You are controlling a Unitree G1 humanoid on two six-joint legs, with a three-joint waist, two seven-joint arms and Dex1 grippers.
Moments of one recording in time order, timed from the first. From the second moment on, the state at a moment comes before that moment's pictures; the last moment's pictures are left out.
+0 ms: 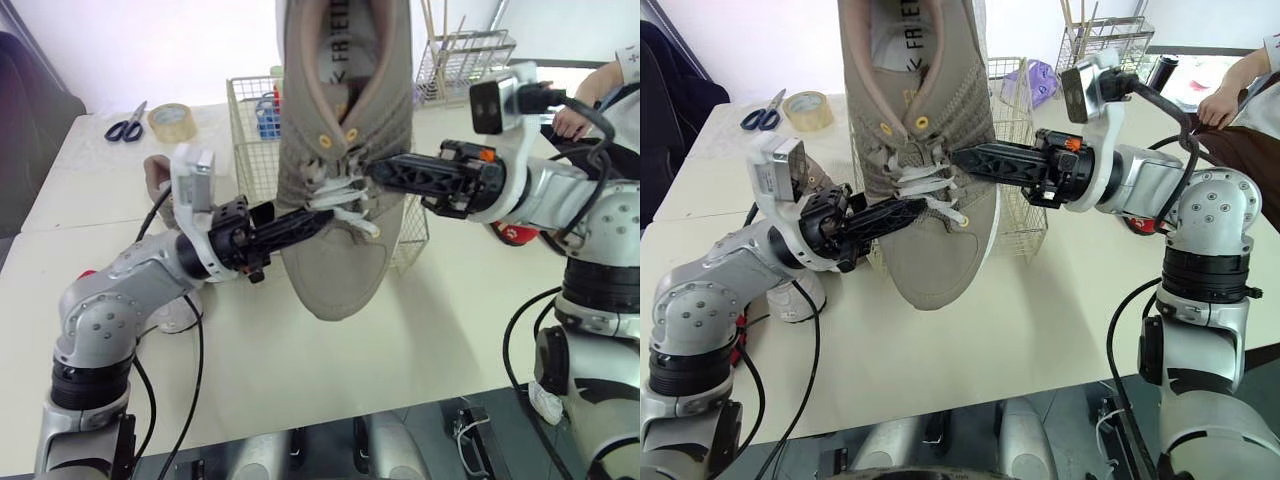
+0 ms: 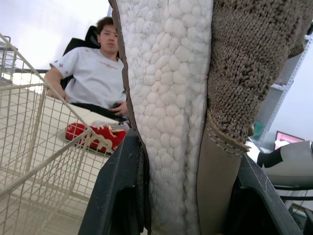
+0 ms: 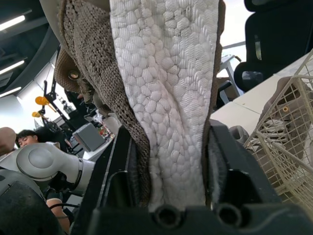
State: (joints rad) left arm -0.46 0.57 0.13 -0.46 -1.25 0.76 -0.63; right arm -0.90 -0.62 -0.19 -0.04 1.33 1.24 0.80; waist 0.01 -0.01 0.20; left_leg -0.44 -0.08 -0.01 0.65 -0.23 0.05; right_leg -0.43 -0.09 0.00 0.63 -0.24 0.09
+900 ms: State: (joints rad) left arm -0.17 1.04 0.60 -0.64 -1.84 0.87 -0.43; right arm -1.36 -0.62 -0.19 0.67 0.80 0.47 1.22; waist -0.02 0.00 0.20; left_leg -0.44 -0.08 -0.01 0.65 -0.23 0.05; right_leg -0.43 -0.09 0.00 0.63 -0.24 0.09
